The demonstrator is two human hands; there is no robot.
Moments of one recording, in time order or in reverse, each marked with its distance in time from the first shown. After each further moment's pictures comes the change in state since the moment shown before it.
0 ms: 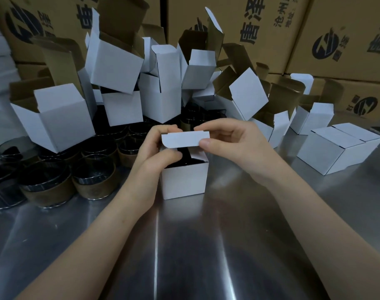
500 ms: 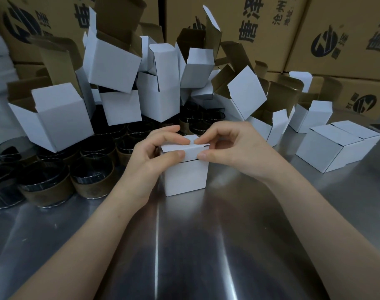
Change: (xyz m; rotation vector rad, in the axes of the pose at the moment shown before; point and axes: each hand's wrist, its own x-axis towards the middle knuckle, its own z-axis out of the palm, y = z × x) left_hand -0.001 0.005 -0.001 0.079 -0.002 -0.003; right_hand 0.000 0.003 -0.005 -0.156 -0.074 0.000
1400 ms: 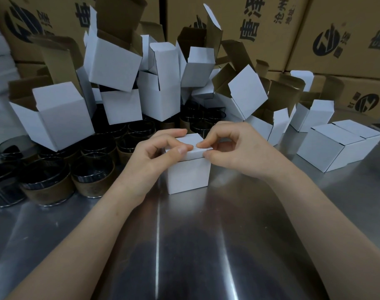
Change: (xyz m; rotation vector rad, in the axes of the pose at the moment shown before) left_hand 0.003 -0.002 -0.005 0.079 -0.107 0.035; right_hand 0.001 0.008 -0.002 -0.147 -0.008 -0.050
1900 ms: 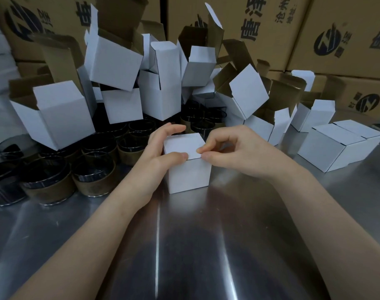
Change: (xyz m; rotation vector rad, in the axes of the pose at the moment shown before) left_hand 0.001 0.000 0.009 -0.023 0.046 -0.153; right_hand 0.002 0.003 -0.002 -0.018 -0.114 0.049
